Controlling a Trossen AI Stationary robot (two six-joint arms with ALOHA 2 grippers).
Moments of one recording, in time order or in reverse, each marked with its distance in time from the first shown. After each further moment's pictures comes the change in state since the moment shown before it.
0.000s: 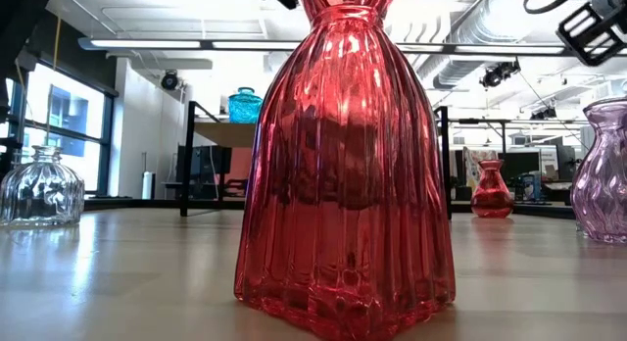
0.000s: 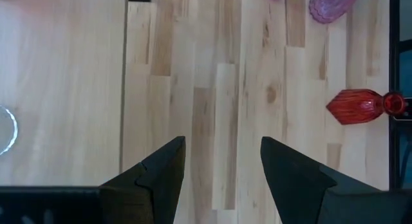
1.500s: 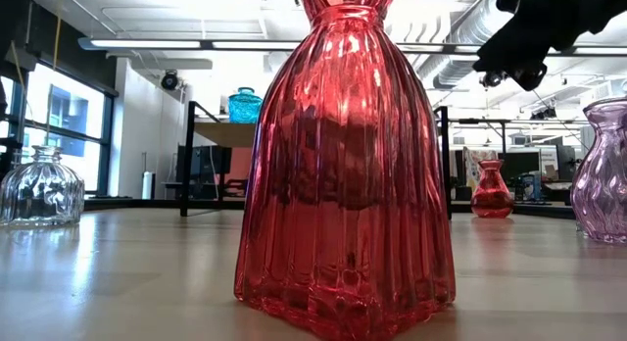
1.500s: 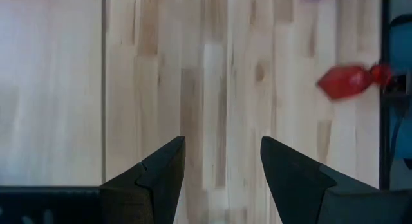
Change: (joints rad) left arm -0.058 -0.128 -0.173 0.004 -0.018 -0.029; right arm -0.002 0.002 0.000 0.124 1.077 0.342
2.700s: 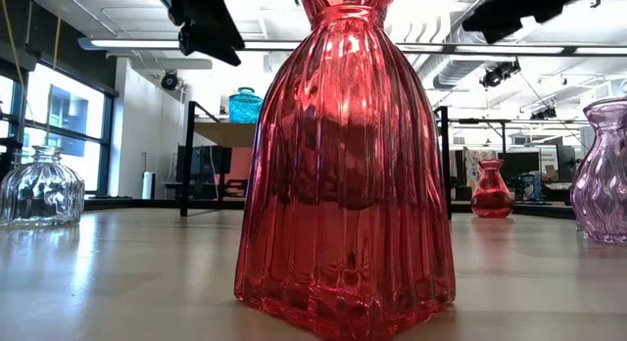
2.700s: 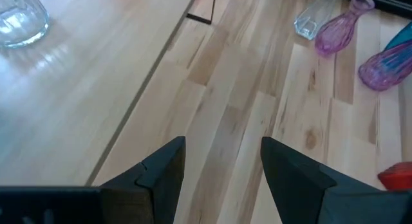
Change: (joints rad) left arm -0.004 -0.627 -1.135 0.944 -0.214 -0.290; right arm 0.000 0.104 0.148 -0.028 -0.107 -0.546
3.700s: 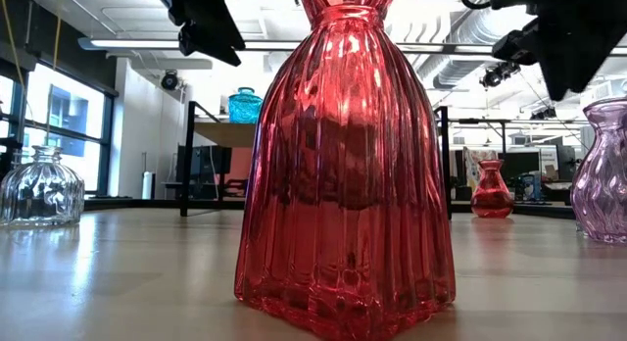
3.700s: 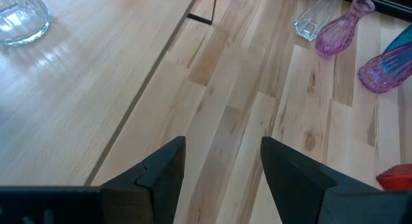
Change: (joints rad) left arm -0.001 0.003 0.001 0.001 0.000 -0.011; right arm 0.126 0.499 0.375 -0.774 -0.109 0.268
